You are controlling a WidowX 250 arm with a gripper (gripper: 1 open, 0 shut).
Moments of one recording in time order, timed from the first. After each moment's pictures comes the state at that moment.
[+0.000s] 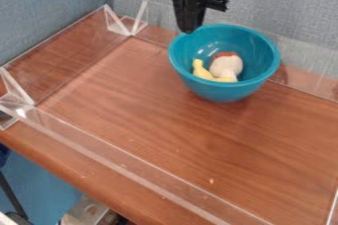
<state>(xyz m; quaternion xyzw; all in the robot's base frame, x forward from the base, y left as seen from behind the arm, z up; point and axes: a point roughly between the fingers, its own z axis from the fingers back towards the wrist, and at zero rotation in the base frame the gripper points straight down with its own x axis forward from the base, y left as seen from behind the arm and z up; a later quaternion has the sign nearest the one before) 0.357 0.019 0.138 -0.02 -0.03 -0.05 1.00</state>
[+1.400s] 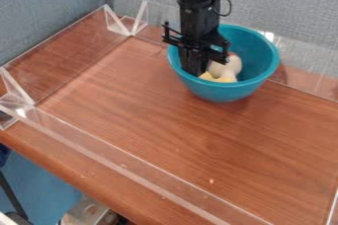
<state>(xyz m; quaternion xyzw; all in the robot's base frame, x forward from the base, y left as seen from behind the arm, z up) 0.344 0.011 0.080 -0.02 -0.02 -0.09 1.00</state>
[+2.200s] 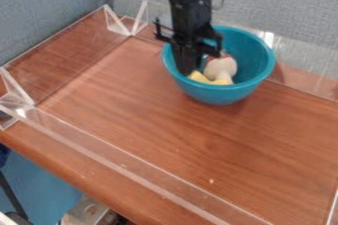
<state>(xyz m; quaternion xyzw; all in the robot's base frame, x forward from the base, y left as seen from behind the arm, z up) 0.334 0.023 0.105 -0.04 -0.07 -0.06 1.00</state>
